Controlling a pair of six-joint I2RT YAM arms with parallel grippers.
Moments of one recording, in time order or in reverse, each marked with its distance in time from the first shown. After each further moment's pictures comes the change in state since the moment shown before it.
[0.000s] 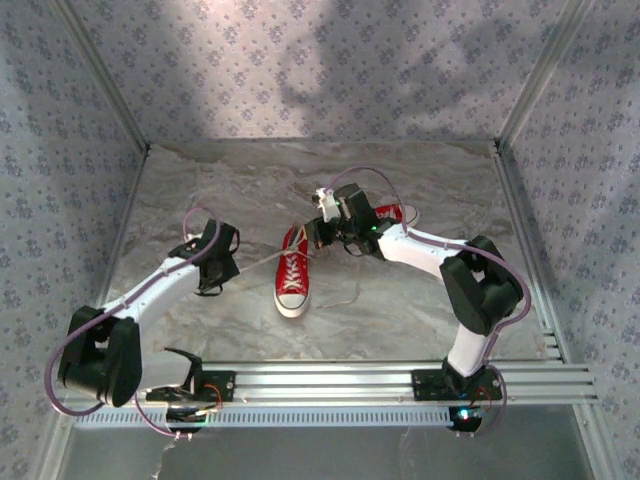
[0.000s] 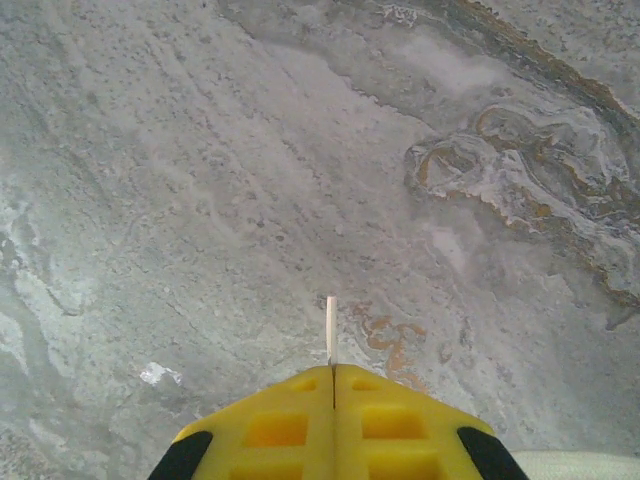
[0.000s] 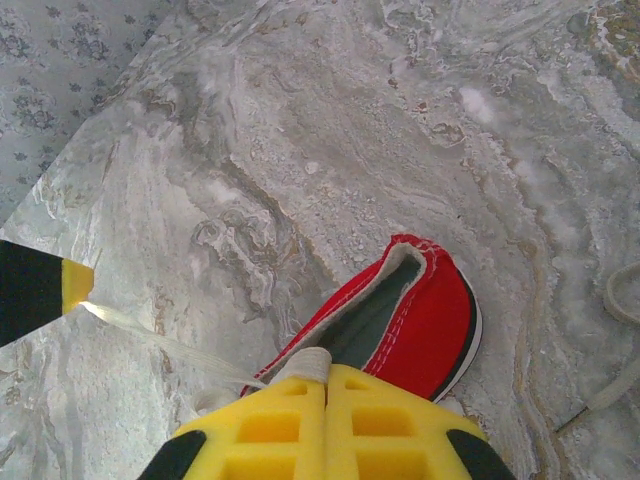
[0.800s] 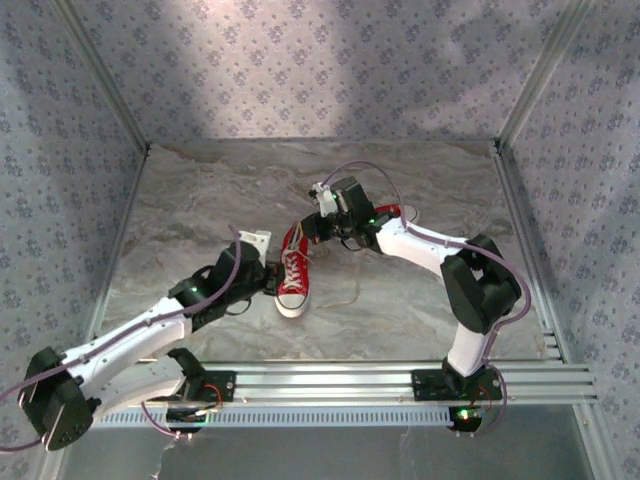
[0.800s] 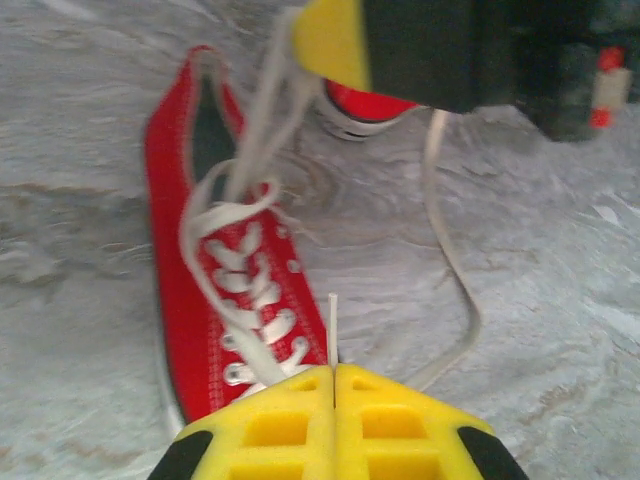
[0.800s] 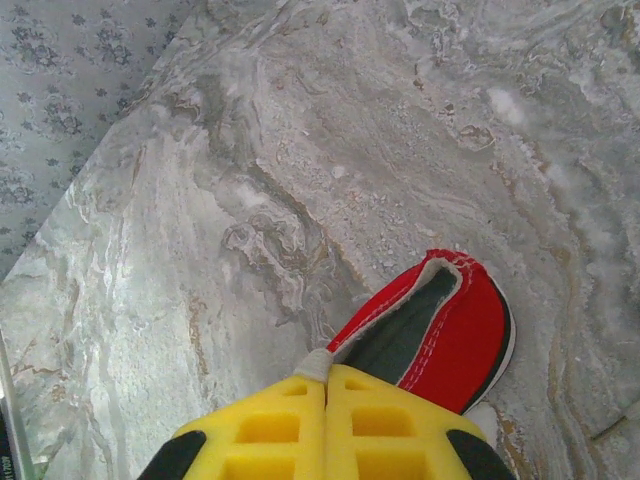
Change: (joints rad) left arm -0.461 -0.288 -0.095 0.380 0.208 0.221; right arm 0.000 0.019 0.084 -0.089 -0.045 0.037
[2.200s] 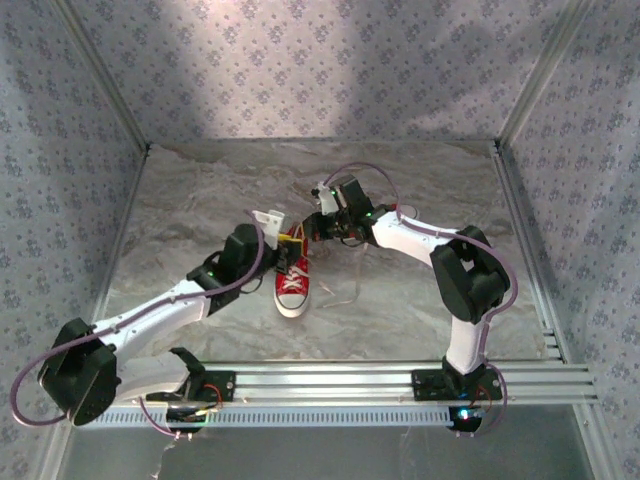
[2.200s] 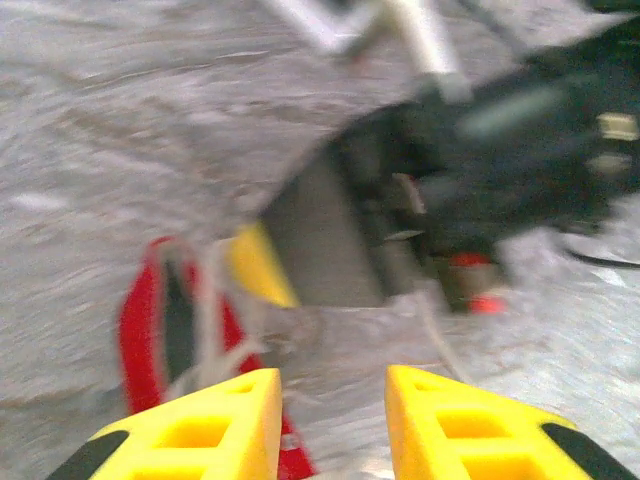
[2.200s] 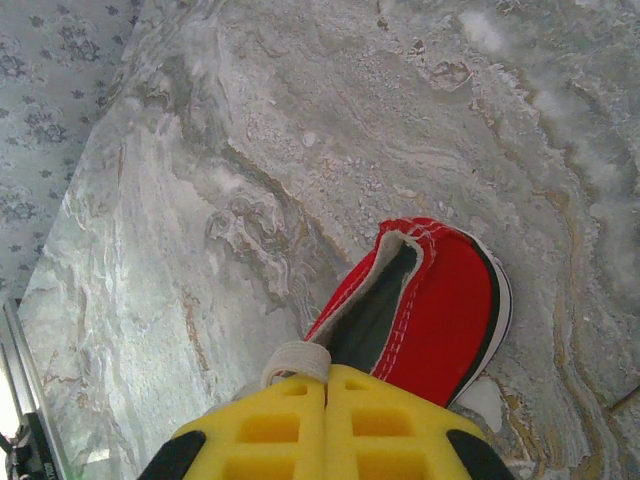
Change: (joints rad) left arm 0.122 0.165 0.023 0.291 0.035 0.193; right arm -0.029 0.080 0.063 -0.074 -0.056 0.092
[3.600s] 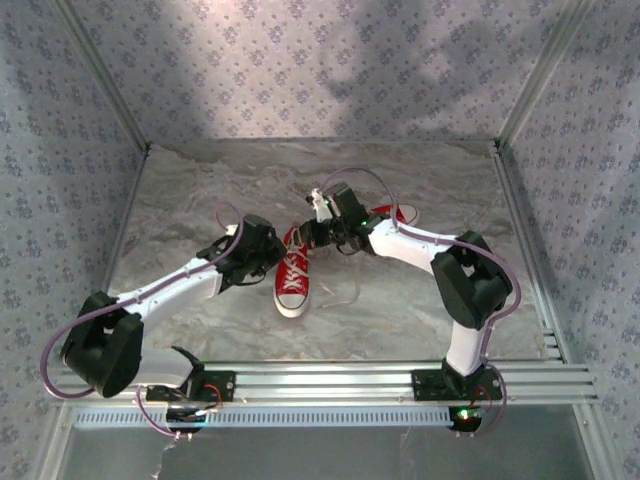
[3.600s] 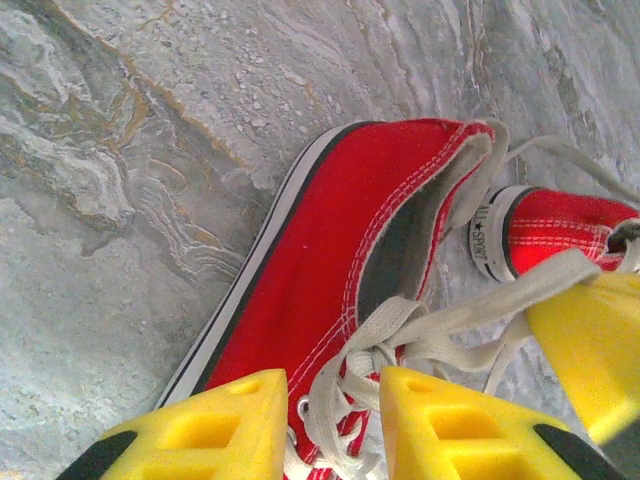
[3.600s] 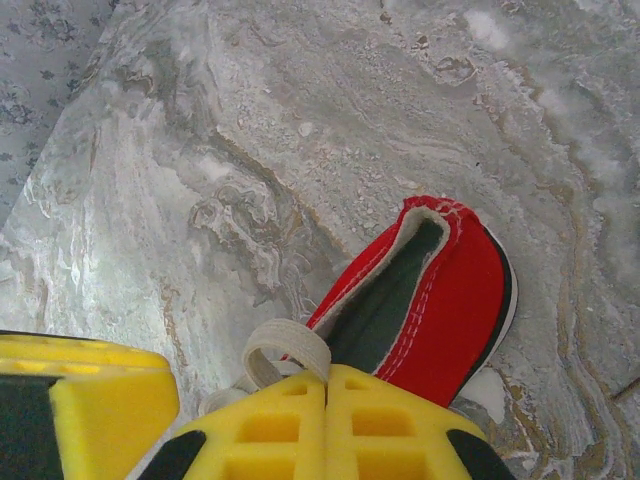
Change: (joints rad) left arm 0.064 0.186 0.122 -0.296 -0.058 -0.792; right arm 0.058 -0.038 -0.051 0.029 0.115 -0.025
